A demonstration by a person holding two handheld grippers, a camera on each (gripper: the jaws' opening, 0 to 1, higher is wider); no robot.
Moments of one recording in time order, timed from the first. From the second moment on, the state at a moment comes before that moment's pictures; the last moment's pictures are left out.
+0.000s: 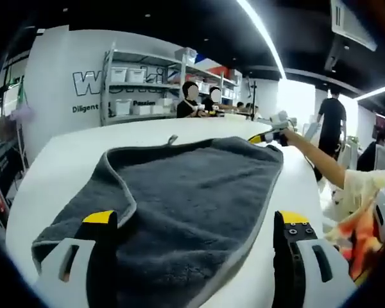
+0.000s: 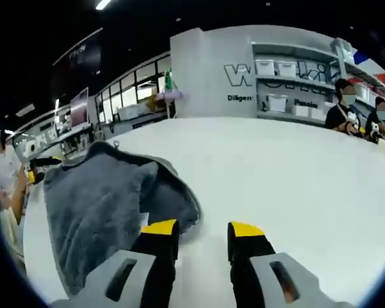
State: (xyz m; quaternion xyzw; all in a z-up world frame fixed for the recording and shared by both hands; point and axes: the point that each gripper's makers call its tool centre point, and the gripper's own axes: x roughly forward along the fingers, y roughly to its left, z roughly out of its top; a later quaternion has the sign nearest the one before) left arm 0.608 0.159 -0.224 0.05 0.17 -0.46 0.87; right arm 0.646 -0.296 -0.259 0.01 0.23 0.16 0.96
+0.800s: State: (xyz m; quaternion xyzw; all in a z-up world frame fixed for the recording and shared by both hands) left arm 0.595 0.157 -0.218 0.06 0.16 -0.47 0.87; right arm 0.703 -0.335 -0.182 -0.06 0.18 0.16 0.97
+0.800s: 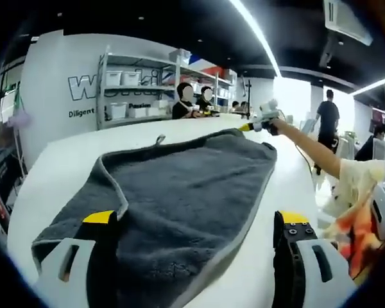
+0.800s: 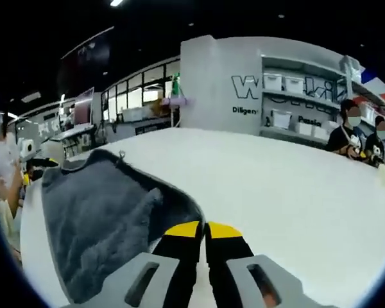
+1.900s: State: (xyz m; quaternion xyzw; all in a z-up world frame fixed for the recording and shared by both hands) left arm 0.584 0.155 -0.216 0.06 0.16 -0.47 0.87; right arm 0.767 -0.357 -0.127 -0.29 0.18 -0.02 0.94
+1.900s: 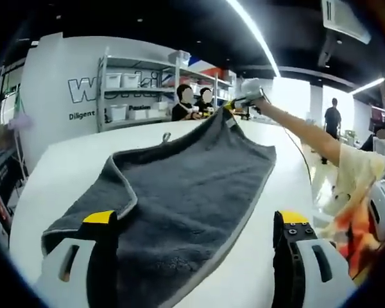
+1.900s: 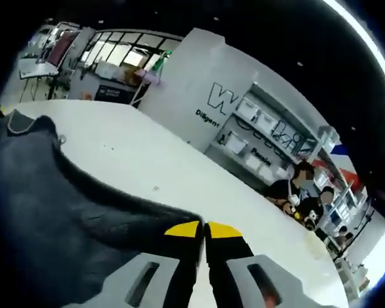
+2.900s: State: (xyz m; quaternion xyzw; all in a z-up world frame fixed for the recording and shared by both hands) left arm 0.581 0.152 -0.197 0.06 0.13 -0.48 0.87; right arm 0.735 -0.377 -0.169 -0.27 0.26 -0.03 0.93
